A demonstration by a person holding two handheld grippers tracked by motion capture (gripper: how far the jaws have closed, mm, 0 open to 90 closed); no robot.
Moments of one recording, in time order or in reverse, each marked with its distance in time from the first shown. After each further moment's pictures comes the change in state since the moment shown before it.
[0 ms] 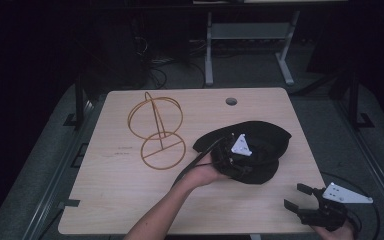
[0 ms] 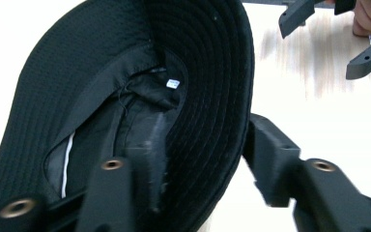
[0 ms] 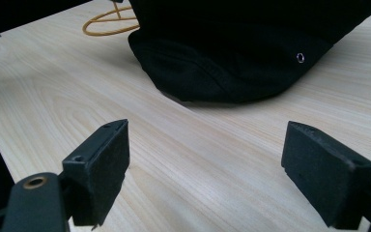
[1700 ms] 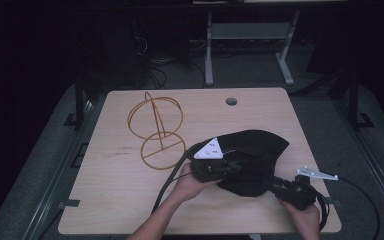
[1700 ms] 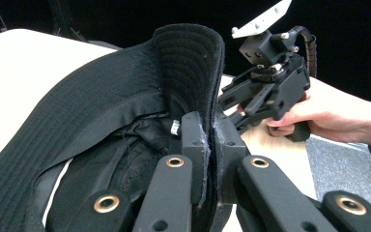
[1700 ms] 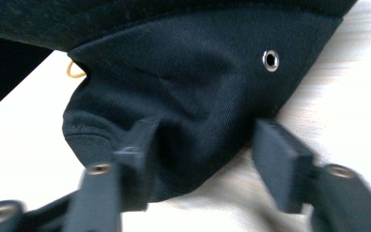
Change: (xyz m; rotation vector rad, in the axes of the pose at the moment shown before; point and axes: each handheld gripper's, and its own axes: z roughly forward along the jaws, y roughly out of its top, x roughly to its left) left arm -0.009 -0.046 -0.038 -0.321 -0.080 -0.185; right arm 0.004 0.022 0.070 0.060 0.009 0.366
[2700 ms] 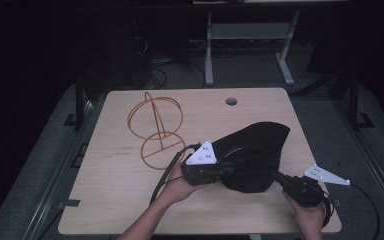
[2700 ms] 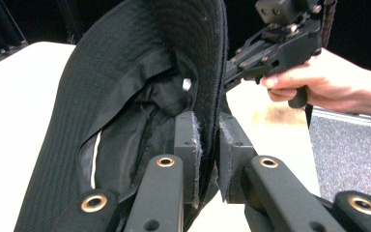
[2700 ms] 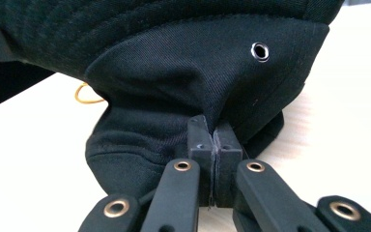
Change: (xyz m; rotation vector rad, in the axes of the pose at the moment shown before) left arm -0.013 0.007 -0.030 0.043 0.053 0.113; right arm 0.022 0.014 -0.023 -0.188 -0.027 -0.230
